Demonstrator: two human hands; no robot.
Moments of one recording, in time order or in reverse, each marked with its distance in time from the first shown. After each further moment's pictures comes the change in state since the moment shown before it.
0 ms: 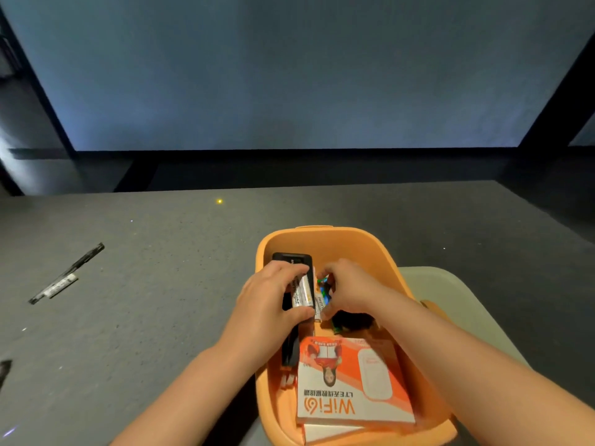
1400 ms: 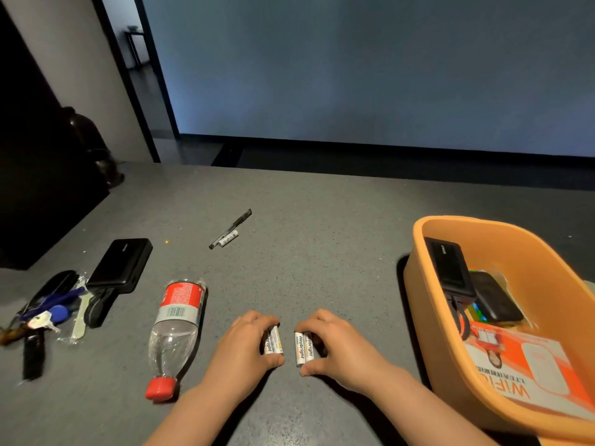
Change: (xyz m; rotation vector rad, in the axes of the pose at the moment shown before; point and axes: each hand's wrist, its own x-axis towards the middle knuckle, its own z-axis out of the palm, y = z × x) left_hand -0.173 -0.190 -0.101 0.156 -0.060 -0.406; right_hand -0.056 -0.196 0.171 0.150 -0.130 -0.491
